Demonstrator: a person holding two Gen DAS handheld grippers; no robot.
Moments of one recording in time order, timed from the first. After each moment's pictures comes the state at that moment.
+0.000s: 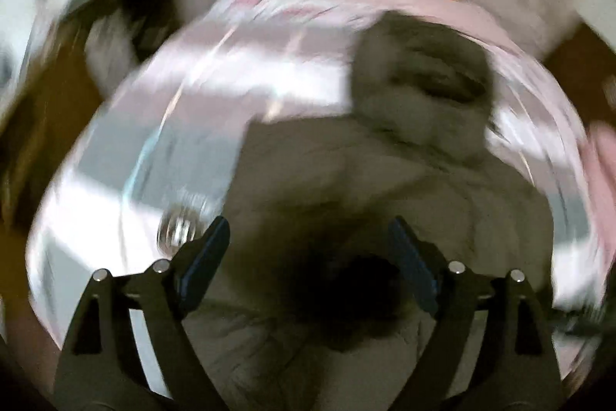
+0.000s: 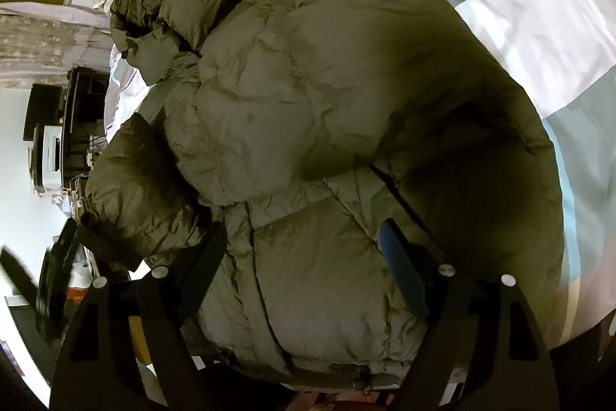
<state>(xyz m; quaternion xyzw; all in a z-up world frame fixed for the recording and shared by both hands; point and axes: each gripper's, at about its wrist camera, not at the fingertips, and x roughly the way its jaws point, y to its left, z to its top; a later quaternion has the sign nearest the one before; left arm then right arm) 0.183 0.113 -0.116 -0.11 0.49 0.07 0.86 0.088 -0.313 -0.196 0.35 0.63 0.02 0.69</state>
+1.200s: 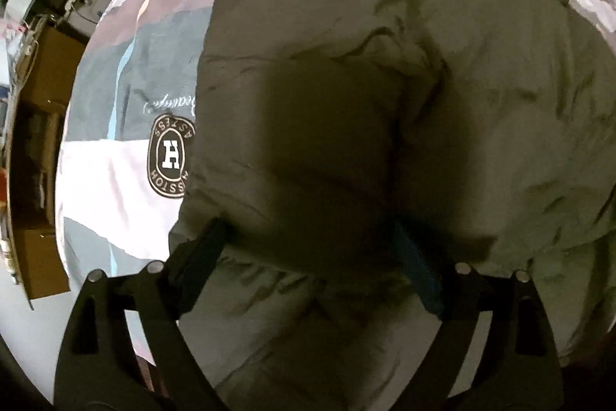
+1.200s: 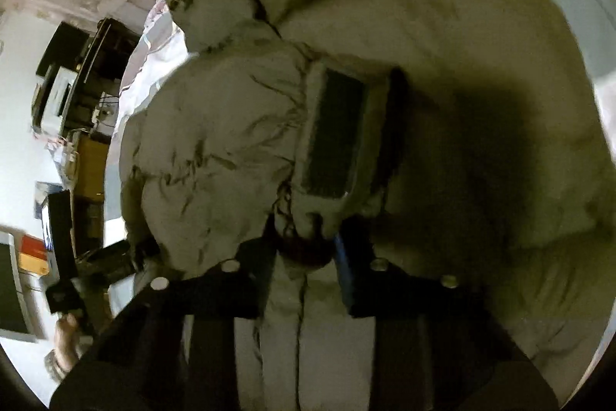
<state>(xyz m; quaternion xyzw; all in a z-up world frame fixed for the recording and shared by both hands) 0.187 0.068 -0.229 0.06 0.66 0.08 0.74 0.153 -0.213 -0.195 0.23 0.57 0.10 0.78</state>
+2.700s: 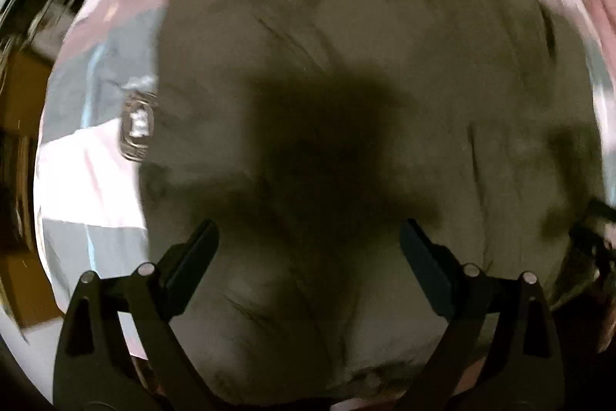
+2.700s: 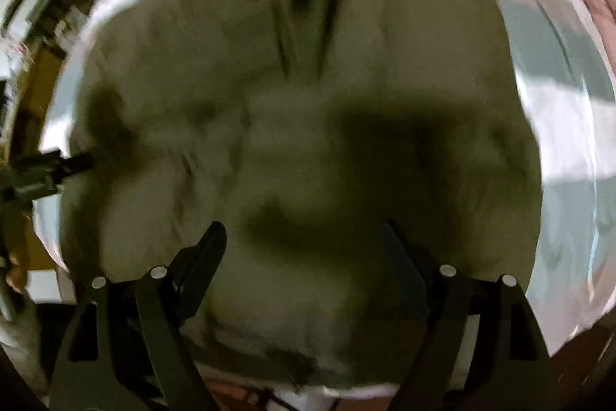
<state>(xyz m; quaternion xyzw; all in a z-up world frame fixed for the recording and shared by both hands) 0.122 0.040 -0.228 0.09 0.67 -0.04 0.74 0.040 -0.225 -0.218 0.06 0.69 0.05 0.72</state>
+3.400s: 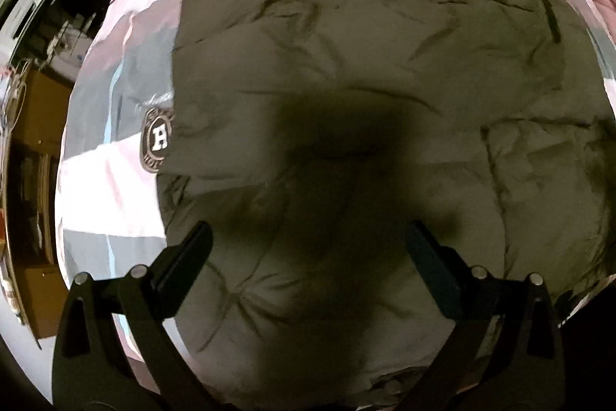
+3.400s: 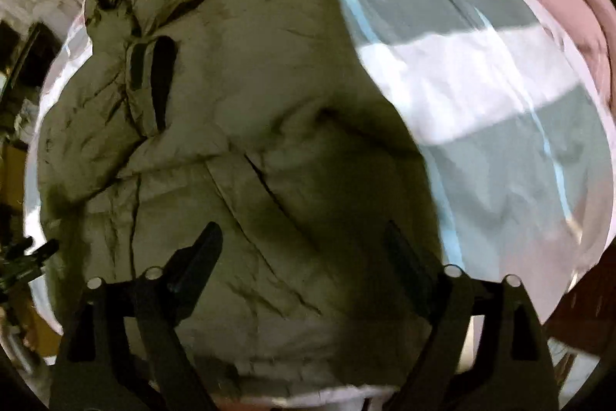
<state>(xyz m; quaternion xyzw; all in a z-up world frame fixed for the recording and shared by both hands) 0.120 0.043 -0.224 0.10 0.63 -0.01 0.77 0.044 -0.305 -0.206 0.12 0.64 -0.07 0.76</state>
